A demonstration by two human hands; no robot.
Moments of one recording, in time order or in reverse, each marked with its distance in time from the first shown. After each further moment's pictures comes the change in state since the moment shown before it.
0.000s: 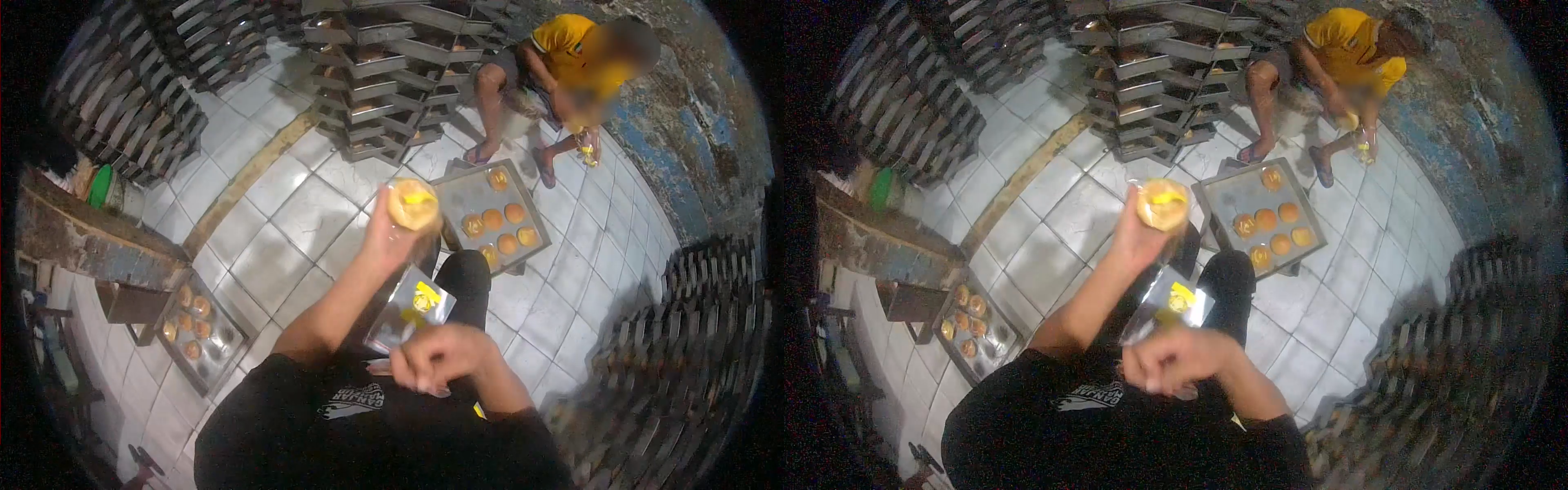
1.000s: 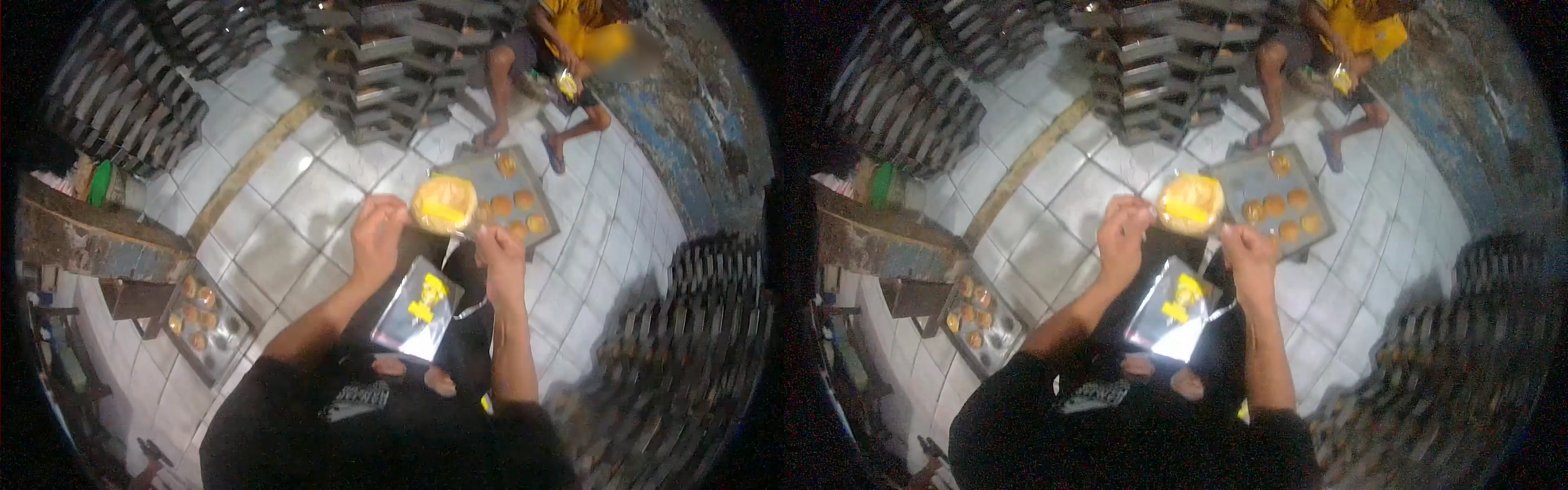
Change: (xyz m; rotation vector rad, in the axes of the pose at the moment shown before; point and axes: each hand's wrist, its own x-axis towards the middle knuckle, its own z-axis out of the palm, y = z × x) left_hand -0.052 0.001 -0.024 1.320 0.155 0.949; right_hand -0.018 0.049 -0.059 -0.106 1.128 0.394
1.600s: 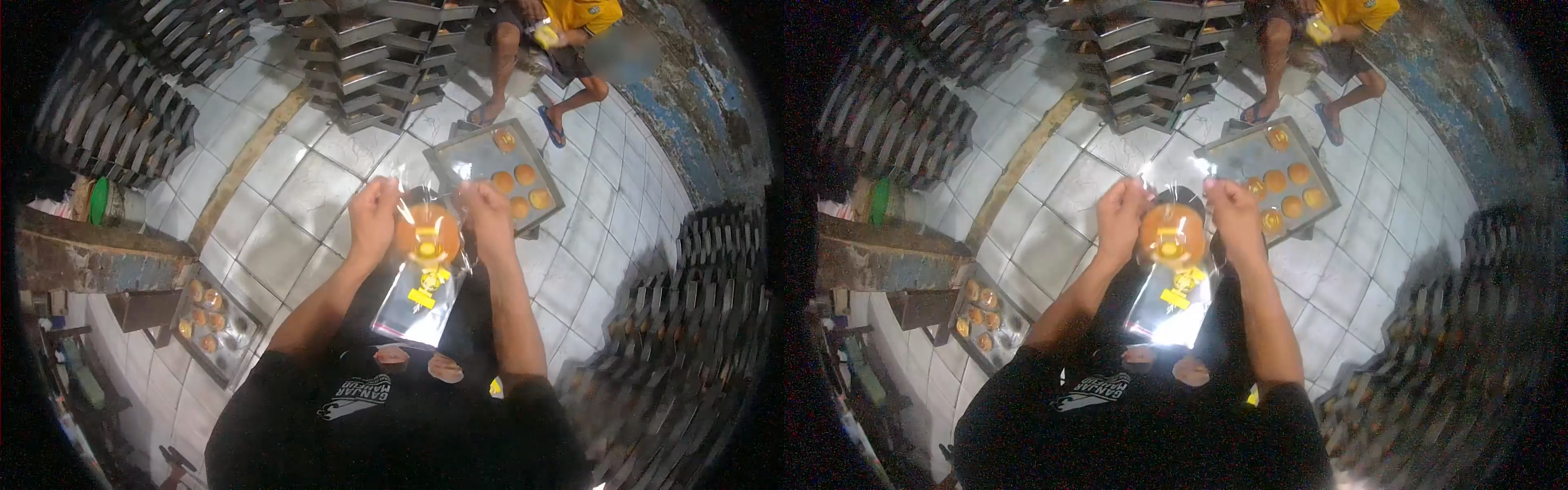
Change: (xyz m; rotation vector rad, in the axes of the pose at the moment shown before) left_hand 0.022 -0.026 0.015 -0.250 -0.144 -0.481; right_hand 0.044 -0.007 0.020 0.039 -0.028 0.012
